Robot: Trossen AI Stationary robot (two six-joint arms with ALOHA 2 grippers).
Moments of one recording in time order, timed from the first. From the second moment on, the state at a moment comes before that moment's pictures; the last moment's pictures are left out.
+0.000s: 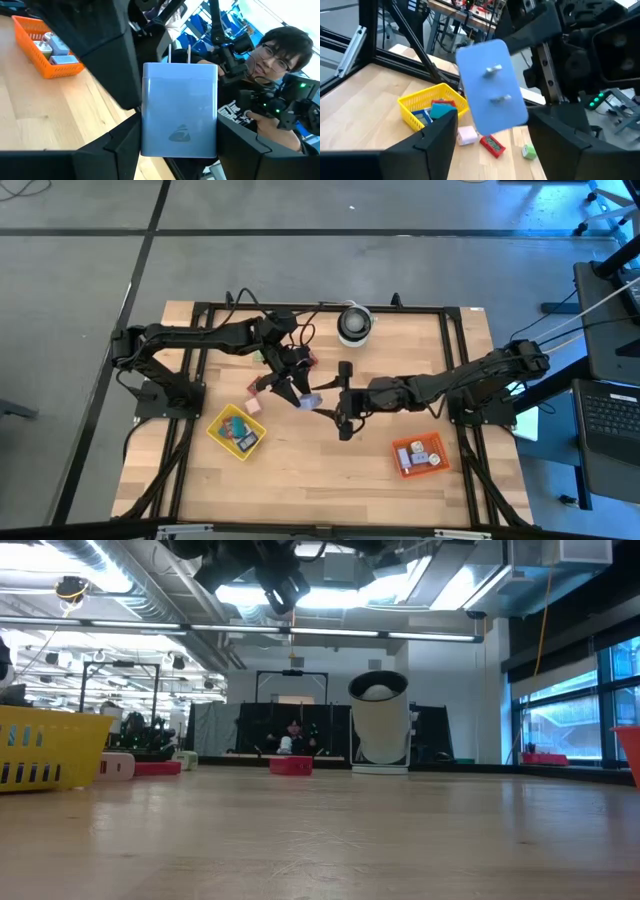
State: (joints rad) left arm 0.27 1.48 1.07 -0.08 1.15 -0.23; right arm 0.26 1.56 1.03 0.32 0.29 -0.31
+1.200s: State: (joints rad) left arm 0.27 1.48 1.07 -0.07 1.20 -0.28; right arm 0.26 1.56 1.08 0.30 0.19 -0.41
